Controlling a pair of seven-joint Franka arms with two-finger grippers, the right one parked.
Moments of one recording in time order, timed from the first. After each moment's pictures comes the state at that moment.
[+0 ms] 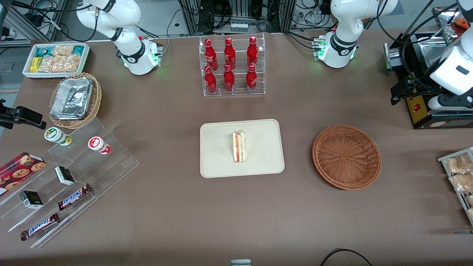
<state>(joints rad) -0.01 -0.05 -0.05 -1.60 -0.01 1.53 -0.03</state>
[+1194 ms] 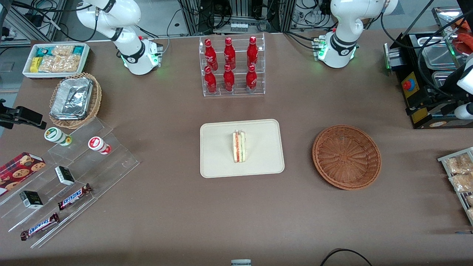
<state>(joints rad) -0.02 0.02 0.00 -1.51 -0.02 1.57 -0.01</state>
